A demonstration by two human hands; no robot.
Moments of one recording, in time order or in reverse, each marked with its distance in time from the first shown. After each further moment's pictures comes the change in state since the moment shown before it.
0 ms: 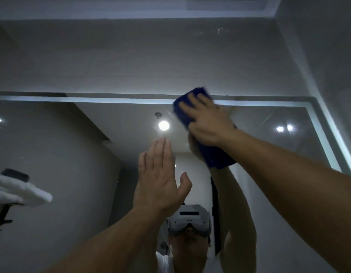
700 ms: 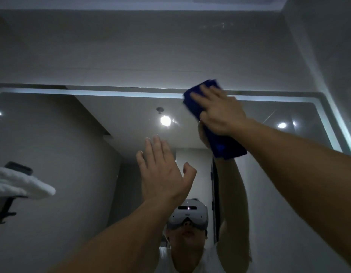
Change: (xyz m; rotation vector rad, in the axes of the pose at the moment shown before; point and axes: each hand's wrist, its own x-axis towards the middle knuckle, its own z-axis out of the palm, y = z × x) left_hand 0.001 0.000 -0.009 0.102 -0.176 -0.281; right_hand 0.009 0.005 -0.003 -0.020 -0.051 0.073
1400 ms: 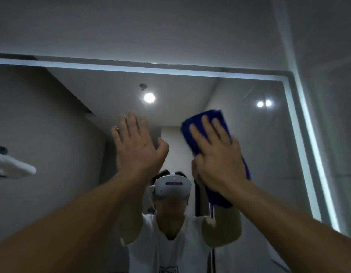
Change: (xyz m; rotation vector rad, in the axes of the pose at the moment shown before) left_hand -0.002 0.003 -0.002 0.005 0.017 0.010; right_hand -0.175 -0.012 0.051 0.048 0.079 0.134
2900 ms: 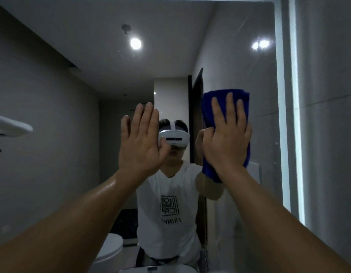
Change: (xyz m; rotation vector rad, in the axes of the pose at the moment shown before) left_hand -0.128 0.011 0.033 0.000 -0.040 0.315; right_hand -0.109 0.017 0.013 0.124 0.131 0.391
